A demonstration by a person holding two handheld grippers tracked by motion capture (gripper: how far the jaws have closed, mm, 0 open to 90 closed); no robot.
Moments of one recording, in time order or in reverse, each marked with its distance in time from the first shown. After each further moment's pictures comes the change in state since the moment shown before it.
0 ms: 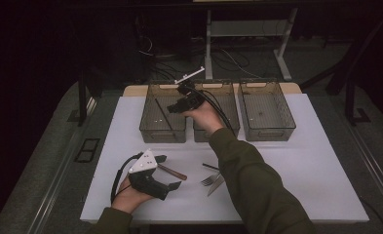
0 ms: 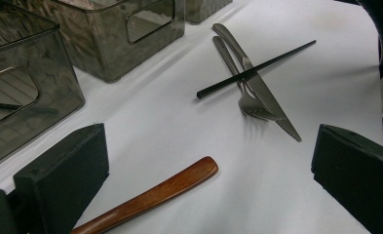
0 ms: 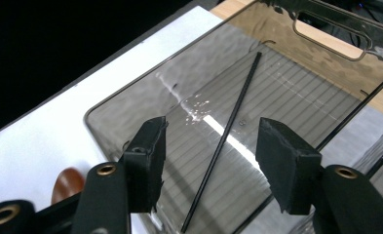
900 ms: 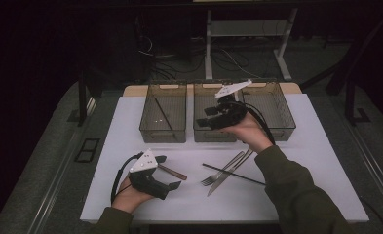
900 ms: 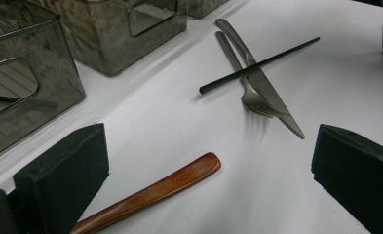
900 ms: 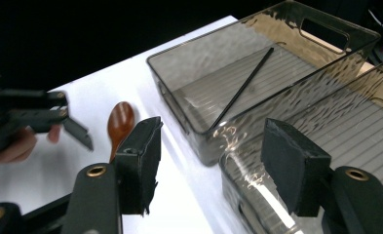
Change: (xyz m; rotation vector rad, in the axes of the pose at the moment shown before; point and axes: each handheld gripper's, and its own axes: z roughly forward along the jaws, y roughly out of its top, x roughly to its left) left arm 0.002 -0.002 0.002 0.012 0.002 -0.018; right arm -0.016 -0.075 -0.102 -0.120 0.123 -0.125
